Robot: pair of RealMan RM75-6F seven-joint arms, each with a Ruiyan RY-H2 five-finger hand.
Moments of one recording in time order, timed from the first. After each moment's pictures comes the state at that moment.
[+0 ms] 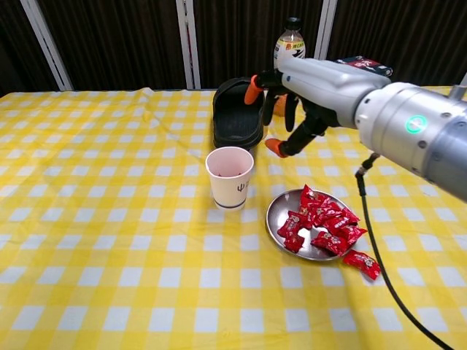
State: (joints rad) left arm -0.13 -1.06 -0.03 -1.68 1.40 1.37 0.04; right arm 0.79 -1.61 0.21 -1.88 -0.93 1.31 -0.69
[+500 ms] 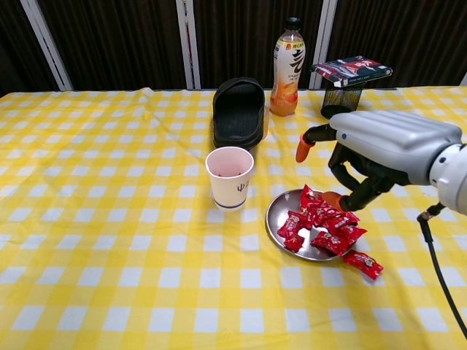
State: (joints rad) left arm -0.12 -1.07 -0.03 -1.67 1.43 1.40 0.05; right arm 0.67 -1.54 0.03 -1.96 -1.02 1.36 -0.75
